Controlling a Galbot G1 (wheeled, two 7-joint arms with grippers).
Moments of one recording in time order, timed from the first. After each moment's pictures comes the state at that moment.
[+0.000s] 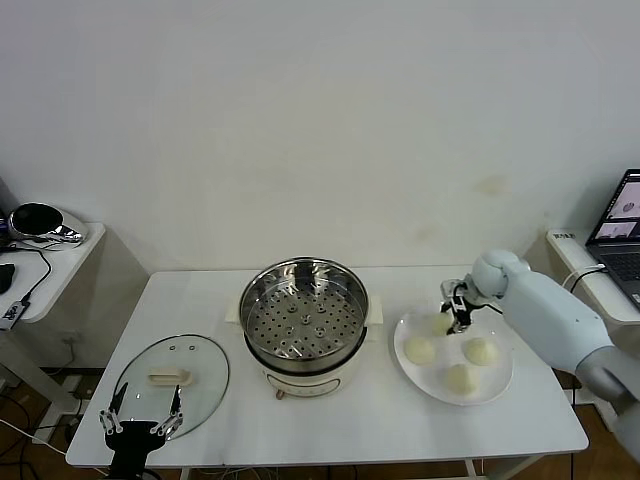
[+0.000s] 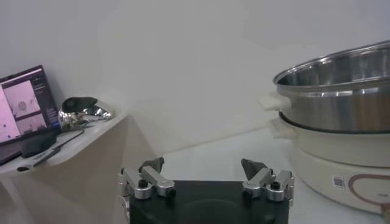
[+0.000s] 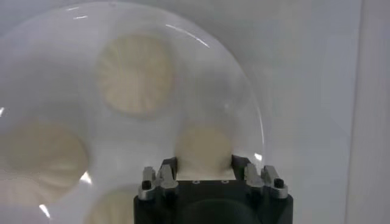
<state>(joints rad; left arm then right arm) 1.84 -1.32 -0.69 -2.16 -0.02 0.05 -0.15 0.01 0.87 -0.66 0.99 -0.28 -0.09 -1.09</state>
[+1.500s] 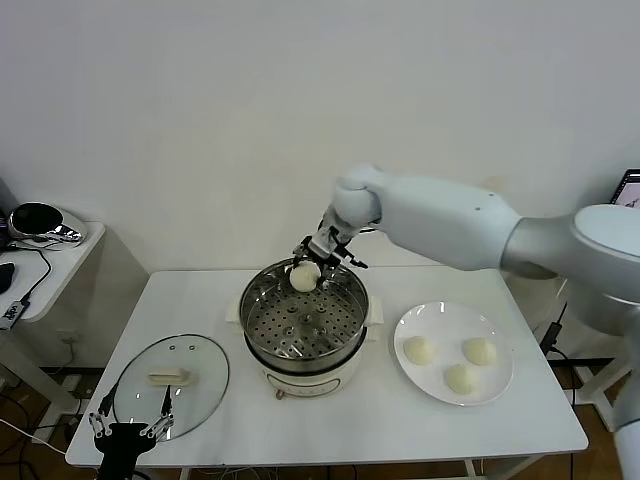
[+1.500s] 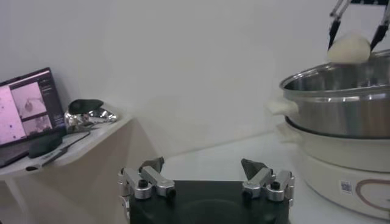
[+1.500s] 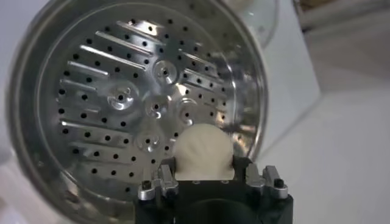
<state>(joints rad) 1.86 -1.31 -0.73 -2.15 -0.06 0.00 -0.14 0.52 1.34 -1.29 1.05 -0.07 0.38 -0.91</state>
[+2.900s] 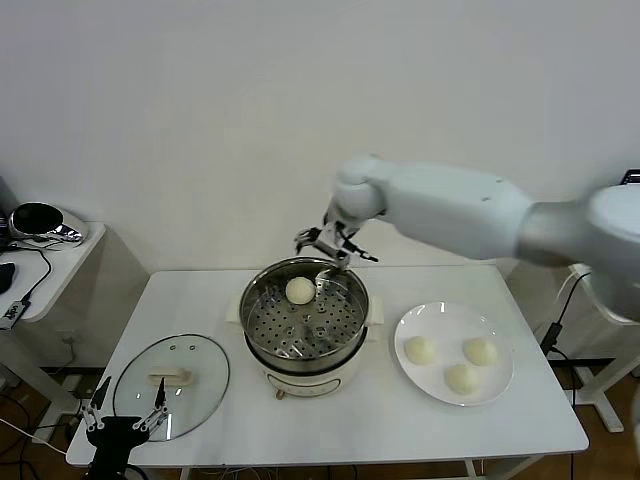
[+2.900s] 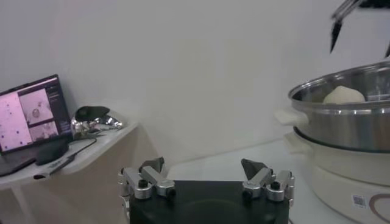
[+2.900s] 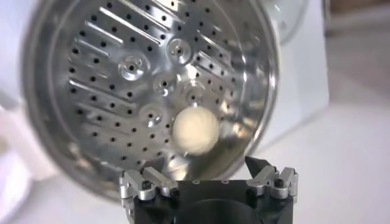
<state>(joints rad) 1.86 -1.29 -0.76 -2.18 -0.09 0.01 -0.14 0.70 1.05 -1.36 1.37 0.14 -0.06 -0.93</state>
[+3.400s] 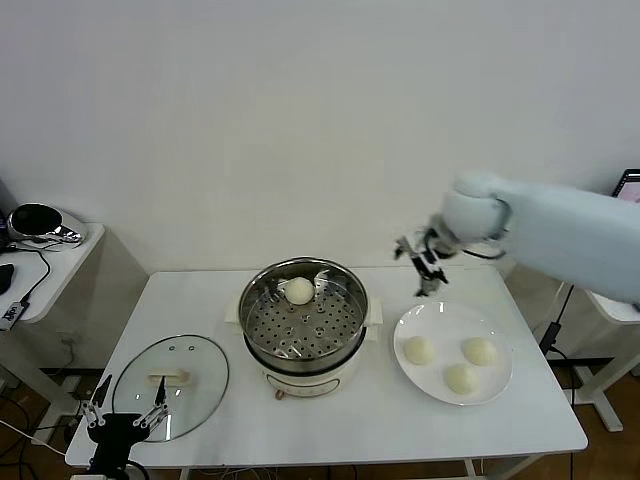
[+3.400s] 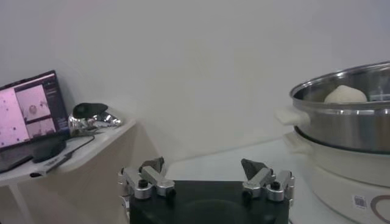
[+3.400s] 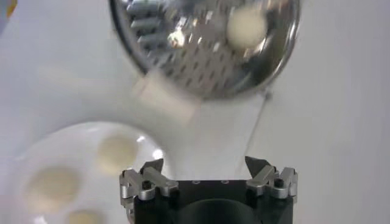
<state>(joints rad) 1.83 -1.29 -0.75 -2.16 -0.10 0.04 -0.13 0.60 0.67 -1.34 1.58 0.16 -0.35 -0.97</state>
